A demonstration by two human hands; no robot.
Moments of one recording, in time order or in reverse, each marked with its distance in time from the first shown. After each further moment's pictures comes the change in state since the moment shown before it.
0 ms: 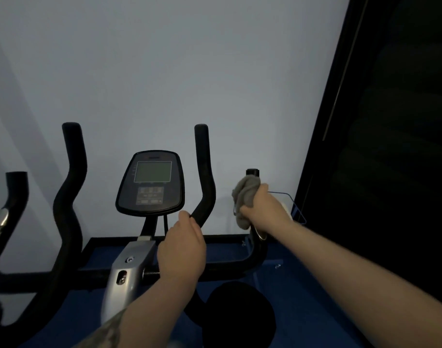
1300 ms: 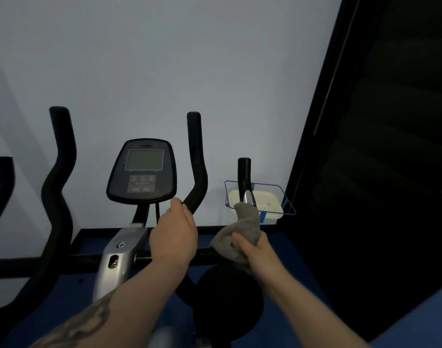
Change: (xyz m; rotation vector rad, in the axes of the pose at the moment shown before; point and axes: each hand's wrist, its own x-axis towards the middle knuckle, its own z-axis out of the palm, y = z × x) left_hand 0.002 -0.001 0.000 0.132 -0.011 0.079; right_hand -0.105 0.040 0.046 0.978 -0.147 0.213
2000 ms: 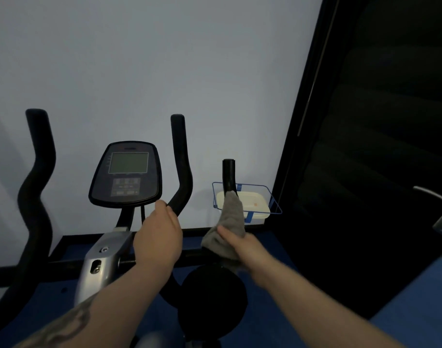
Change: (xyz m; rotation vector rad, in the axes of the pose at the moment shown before) left_hand 0.001 0.001 0.000 -0.112 0.035 -0.006; right_hand 0.003 -0.017 -0.004 -0.040 -0.067 0.169
